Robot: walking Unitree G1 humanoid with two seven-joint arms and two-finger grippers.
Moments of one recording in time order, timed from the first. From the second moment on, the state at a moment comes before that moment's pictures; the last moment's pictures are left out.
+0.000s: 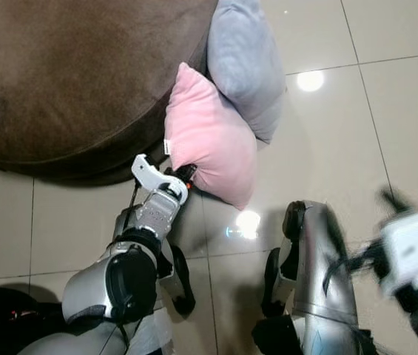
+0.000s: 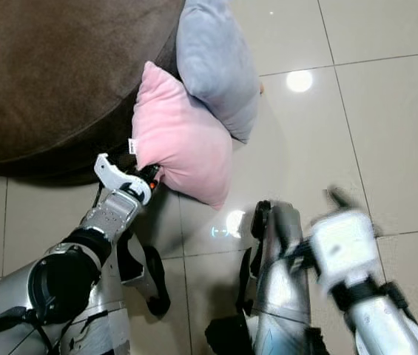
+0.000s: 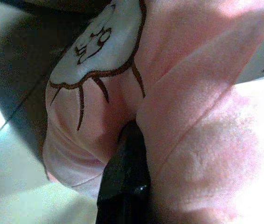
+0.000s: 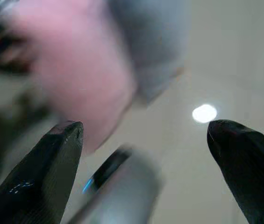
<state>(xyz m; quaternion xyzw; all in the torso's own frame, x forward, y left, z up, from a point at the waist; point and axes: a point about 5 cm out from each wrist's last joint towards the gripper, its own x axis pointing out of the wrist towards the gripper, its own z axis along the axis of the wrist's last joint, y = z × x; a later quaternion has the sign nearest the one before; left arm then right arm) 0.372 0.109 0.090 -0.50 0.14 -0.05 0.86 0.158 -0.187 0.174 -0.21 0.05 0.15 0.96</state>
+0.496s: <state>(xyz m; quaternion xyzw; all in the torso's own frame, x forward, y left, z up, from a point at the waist) 0.372 0.107 0.091 -0.47 0.14 -0.06 0.87 0.166 -0.192 0.180 -0.26 0.12 0.23 0.93</state>
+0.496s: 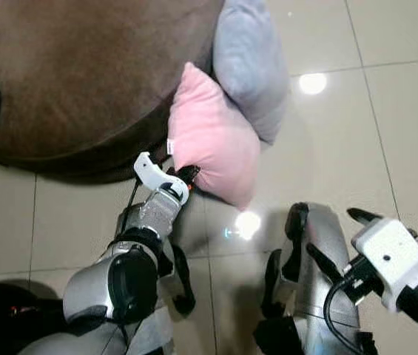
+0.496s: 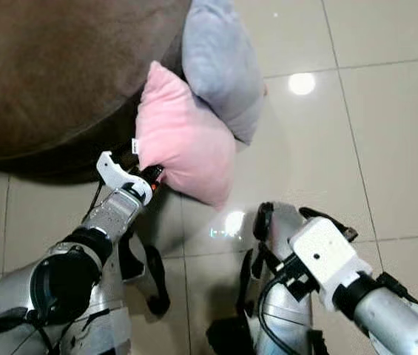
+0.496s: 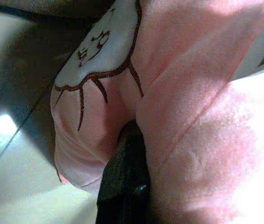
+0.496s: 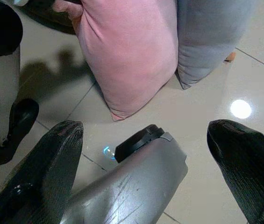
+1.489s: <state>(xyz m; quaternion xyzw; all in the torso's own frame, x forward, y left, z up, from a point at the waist) 0.401 0.073 0.173 -0.46 0.04 -0.18 0.87 0.170 -0.179 0.163 -0.21 0.13 0.23 0.94</state>
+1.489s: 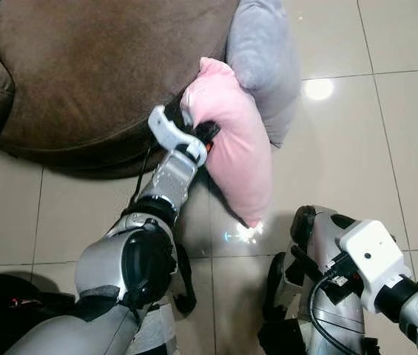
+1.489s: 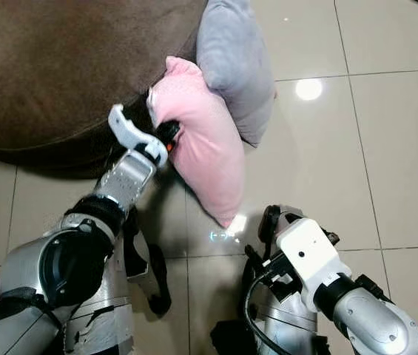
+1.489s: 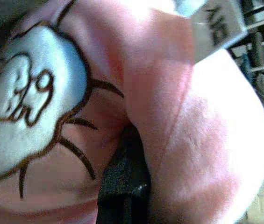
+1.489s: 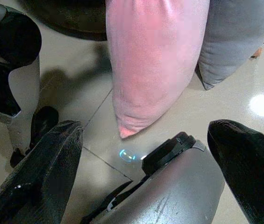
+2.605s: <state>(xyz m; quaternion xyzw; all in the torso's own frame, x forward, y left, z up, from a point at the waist) 0.407 0.060 0.229 -0.40 -0.06 -0.24 0.88 0.178 -0.175 0.147 -0.20 0.14 0.24 0.94</state>
